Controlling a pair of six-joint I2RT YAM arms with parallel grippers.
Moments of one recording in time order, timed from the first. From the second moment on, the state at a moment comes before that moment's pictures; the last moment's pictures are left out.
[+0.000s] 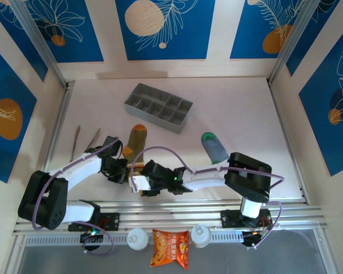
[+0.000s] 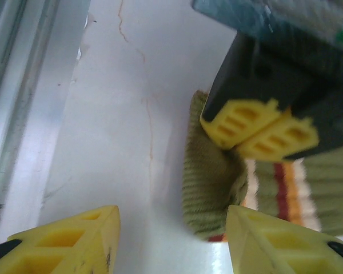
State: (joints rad) left arm -0.34 1.33 0.59 -0.64 0.37 -1.56; right arm 1.25 1.76 0.91 0.07 0.01 -0.57
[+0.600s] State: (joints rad) left arm -0.33 1.39 0.65 -0.70 0.38 -1.49; right arm 1.26 1.95 1.06 0.08 0.16 -0.70
